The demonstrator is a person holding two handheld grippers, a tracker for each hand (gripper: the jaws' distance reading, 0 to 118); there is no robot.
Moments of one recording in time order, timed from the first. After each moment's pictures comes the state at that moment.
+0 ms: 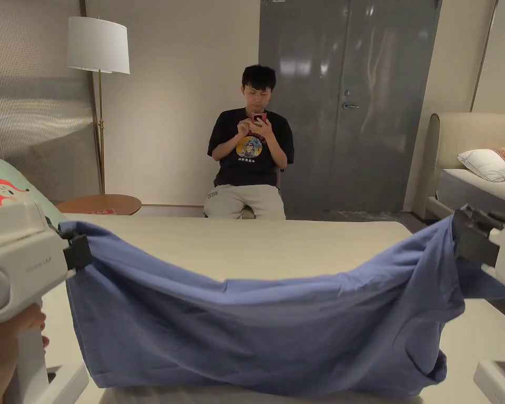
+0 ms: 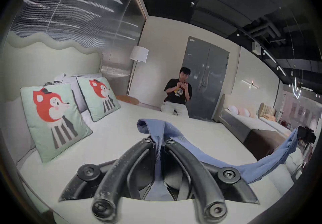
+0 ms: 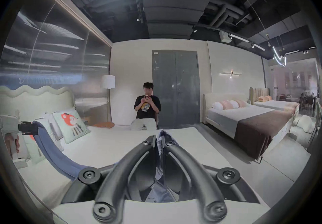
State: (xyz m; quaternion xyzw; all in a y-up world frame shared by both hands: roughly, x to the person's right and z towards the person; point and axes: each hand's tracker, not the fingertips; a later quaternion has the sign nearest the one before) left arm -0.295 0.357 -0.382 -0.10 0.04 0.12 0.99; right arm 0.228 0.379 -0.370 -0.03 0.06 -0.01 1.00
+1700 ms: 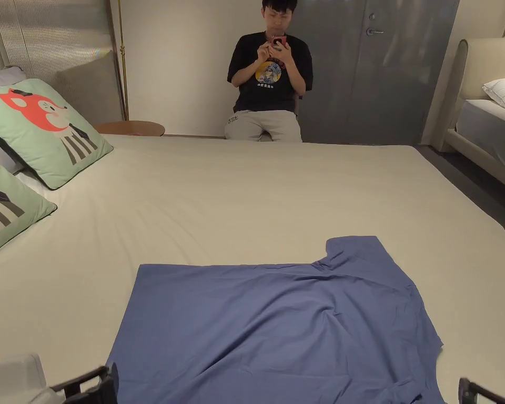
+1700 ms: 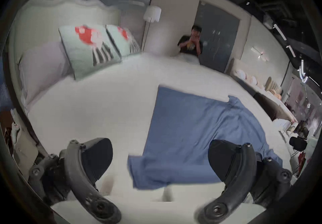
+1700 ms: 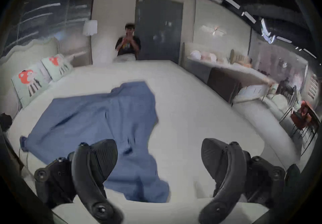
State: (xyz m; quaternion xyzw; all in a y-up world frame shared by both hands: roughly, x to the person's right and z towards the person) left arm -0.288 0.174 -0.113 -0.23 0.07 0.13 0.96; right arm 0.237 0.166 -0.137 -0.21 -0.06 0.02 0.98
